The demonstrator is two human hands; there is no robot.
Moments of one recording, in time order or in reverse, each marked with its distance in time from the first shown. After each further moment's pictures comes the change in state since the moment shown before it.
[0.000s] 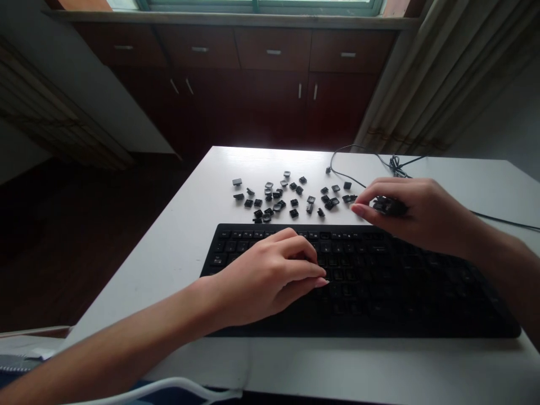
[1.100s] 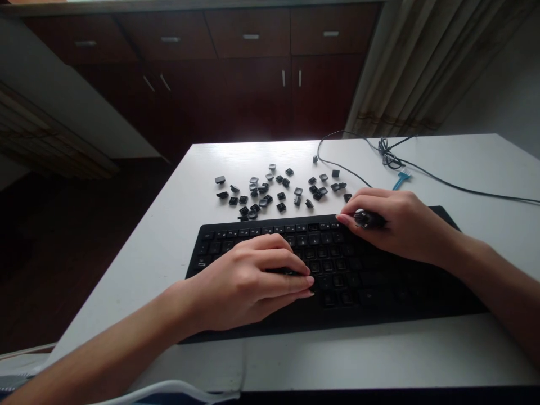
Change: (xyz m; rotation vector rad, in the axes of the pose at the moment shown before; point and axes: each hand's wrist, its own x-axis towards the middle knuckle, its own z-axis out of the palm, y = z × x) left_hand 0.001 -0.001 -0.007 0.014 0.027 0.247; right_hand -0.028 0.002 0.030 0.004 -0.002 0.023
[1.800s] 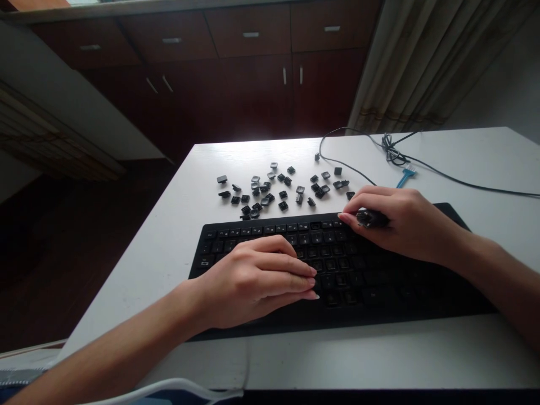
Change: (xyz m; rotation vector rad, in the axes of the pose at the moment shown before) left_hand -0.001 -0.001 0.003 -0.068 0.050 0.005; right_hand -0.001 0.000 0.001 0.003 -0.001 0.000
